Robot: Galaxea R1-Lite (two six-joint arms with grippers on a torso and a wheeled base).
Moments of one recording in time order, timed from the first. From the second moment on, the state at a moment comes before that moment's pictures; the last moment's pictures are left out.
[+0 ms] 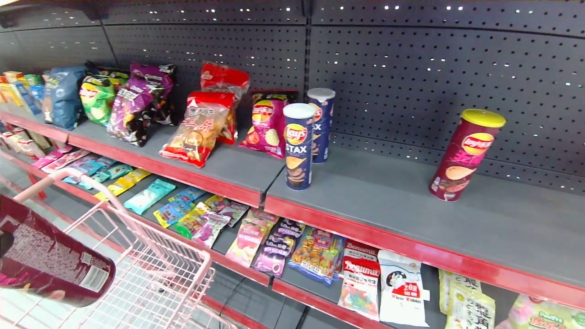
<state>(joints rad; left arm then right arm) 0.08 0.61 -0.39 -0.19 -0.17 0.01 0.00 0.00 0.00 0.00 0.00 0.00</state>
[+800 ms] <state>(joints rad) 0.07 0.51 -0.33 -0.14 -0.13 0.02 0.00 0.00 0.00 0.00 0.00 0.00</state>
